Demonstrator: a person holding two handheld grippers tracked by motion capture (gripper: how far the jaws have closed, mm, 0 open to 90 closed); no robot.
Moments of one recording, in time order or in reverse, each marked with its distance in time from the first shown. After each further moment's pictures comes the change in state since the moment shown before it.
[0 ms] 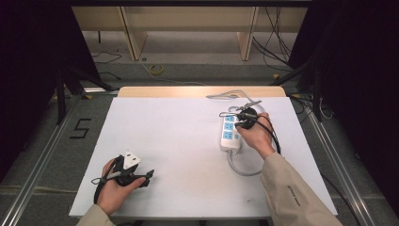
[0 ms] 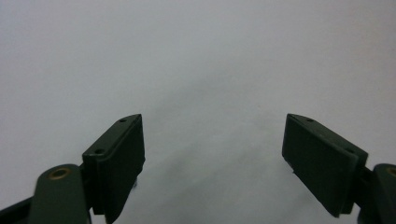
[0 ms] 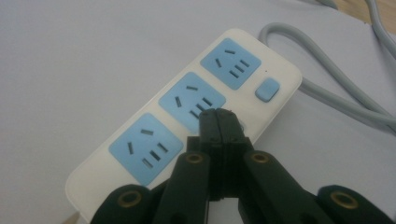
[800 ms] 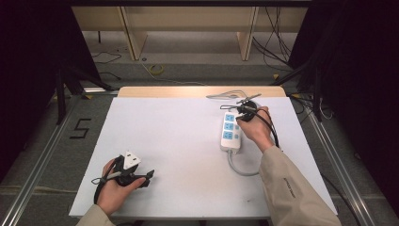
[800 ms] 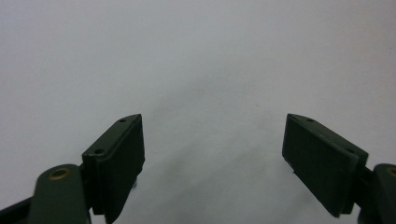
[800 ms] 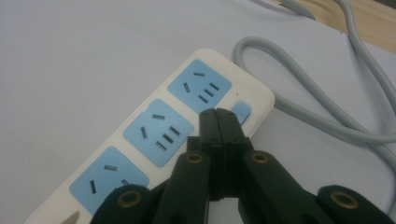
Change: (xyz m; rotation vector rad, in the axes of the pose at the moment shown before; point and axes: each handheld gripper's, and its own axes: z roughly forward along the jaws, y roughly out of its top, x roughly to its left) left arm -0.001 0.000 0.000 0.004 -0.007 -0.001; right arm -0.015 0.017 0.011 0.009 -0.038 0.027
